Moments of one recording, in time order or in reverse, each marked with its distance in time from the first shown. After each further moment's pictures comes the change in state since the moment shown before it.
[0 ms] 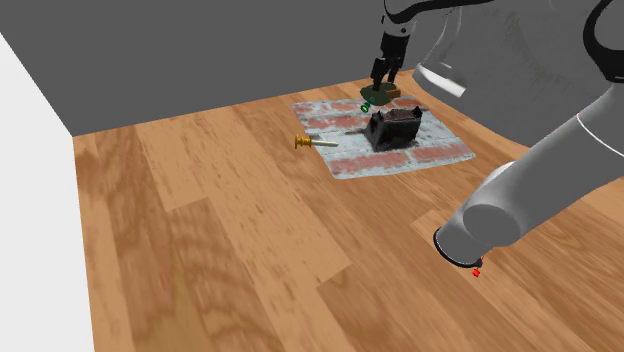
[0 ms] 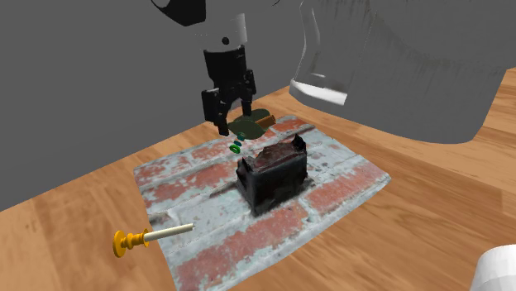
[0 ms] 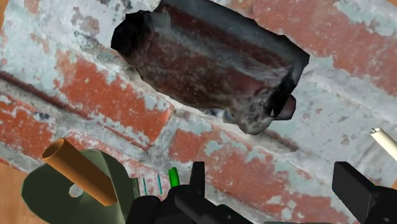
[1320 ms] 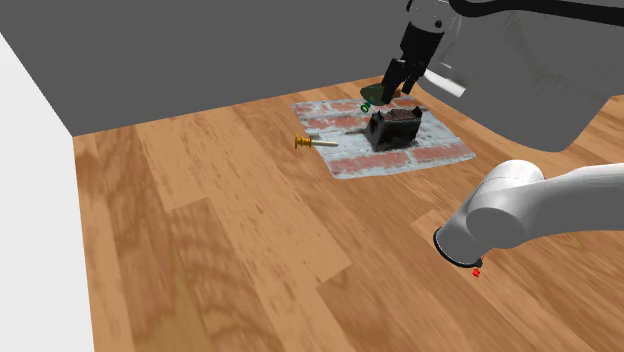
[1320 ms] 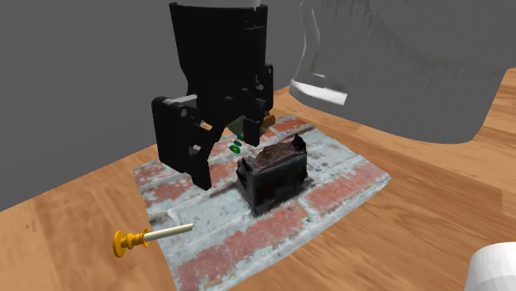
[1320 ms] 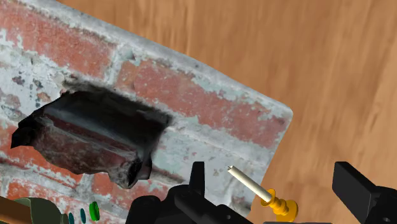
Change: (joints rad) arm 0.071 -0.599 0.259 -0.339 0.095 -0.187 0.360
